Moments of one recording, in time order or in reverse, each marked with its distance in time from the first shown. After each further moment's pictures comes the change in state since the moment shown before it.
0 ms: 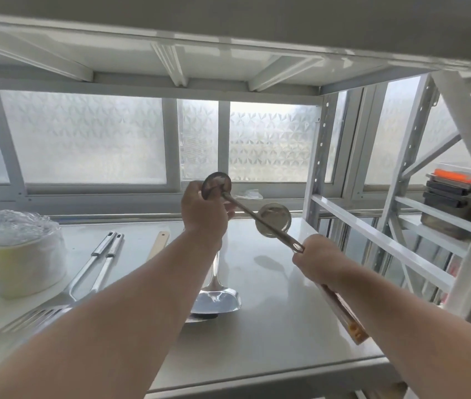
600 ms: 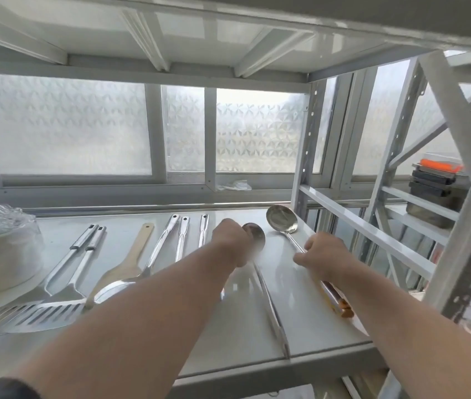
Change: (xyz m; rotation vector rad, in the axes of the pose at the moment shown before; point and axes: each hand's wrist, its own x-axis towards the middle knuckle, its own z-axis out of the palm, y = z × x) left_hand -0.033 -0.060 0.031 0.912 -0.445 -0.230; right_hand -0.013 0.031 -0.014 0.010 -0.031 0.050
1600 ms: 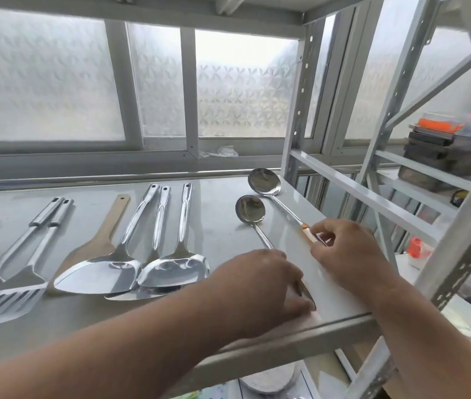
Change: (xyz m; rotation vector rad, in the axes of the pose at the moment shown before) left_hand -0.116 -0.018 0.015 0.688 -0.342 0.764; right_hand -0.055 0.034 0.010 0.175 0.266 -0.073
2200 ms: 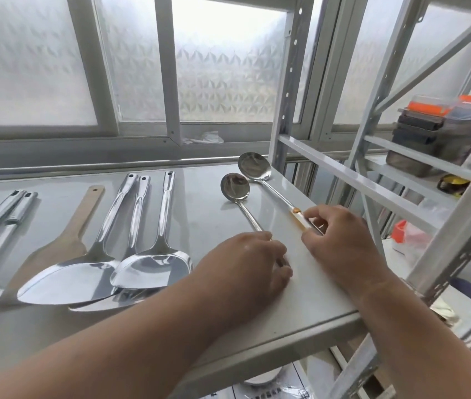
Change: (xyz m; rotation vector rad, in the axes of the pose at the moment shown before) left_hand 0.029 -0.026 0.030 -0.131 0.193 -0.004; right_hand 0.006 0.006 0.014 0.040 0.078 0.028
